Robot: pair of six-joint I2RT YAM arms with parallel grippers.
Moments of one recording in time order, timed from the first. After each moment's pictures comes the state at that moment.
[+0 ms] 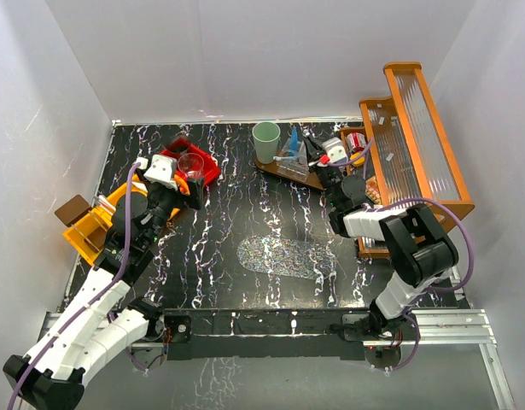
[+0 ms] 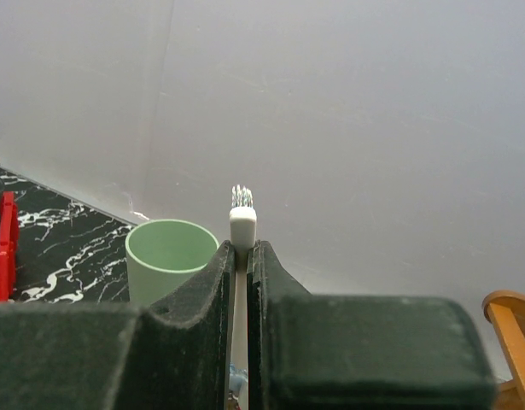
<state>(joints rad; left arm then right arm) -0.48 0.74 0.75 -0.02 -0.16 0.05 0.39 1.65 0.70 1.40 -0.04 -0.24</state>
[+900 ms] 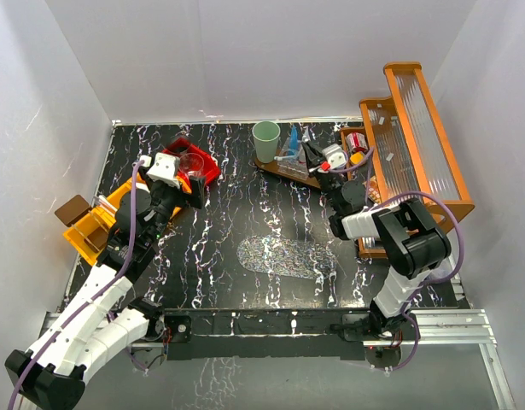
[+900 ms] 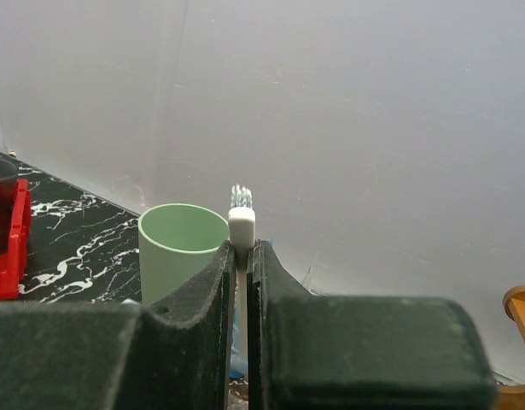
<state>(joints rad) -0.47 0.77 0.75 -0.01 -0.16 0.05 0.37 1.75 0.67 1.52 -0.09 -0.21</state>
